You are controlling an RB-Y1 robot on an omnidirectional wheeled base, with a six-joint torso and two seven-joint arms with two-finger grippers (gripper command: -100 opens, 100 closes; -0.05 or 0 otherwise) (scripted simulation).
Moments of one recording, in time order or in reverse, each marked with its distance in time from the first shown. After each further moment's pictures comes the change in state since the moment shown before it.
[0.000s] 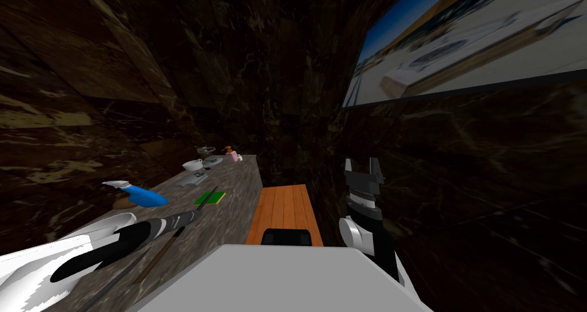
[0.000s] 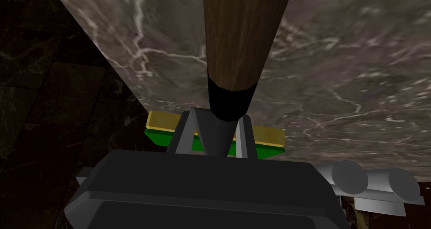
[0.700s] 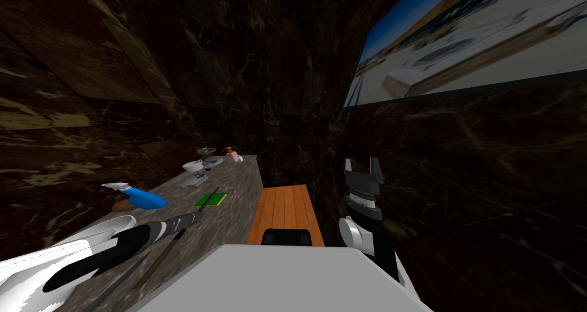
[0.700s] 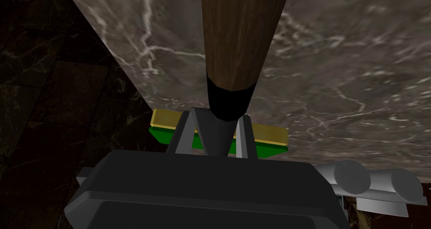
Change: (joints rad) left arm 0.088 -0.022 0.080 -0.076 -0.028 0.039 0.005; right arm 0.000 0.000 0.000 0.000 0.000 0.000 0.000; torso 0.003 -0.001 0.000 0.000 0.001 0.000
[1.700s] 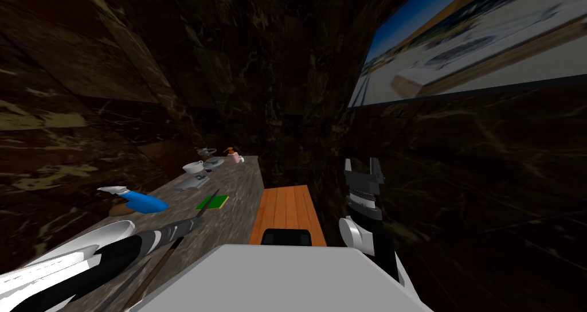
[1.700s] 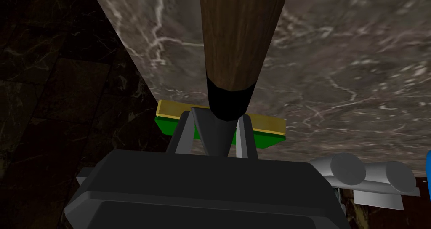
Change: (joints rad) left arm 0.269 -0.058 0.233 -0.217 -0.074 0.115 0.010; right arm 0.000 0.000 0.000 0.000 0.000 0.000 0.000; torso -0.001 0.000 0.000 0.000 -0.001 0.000
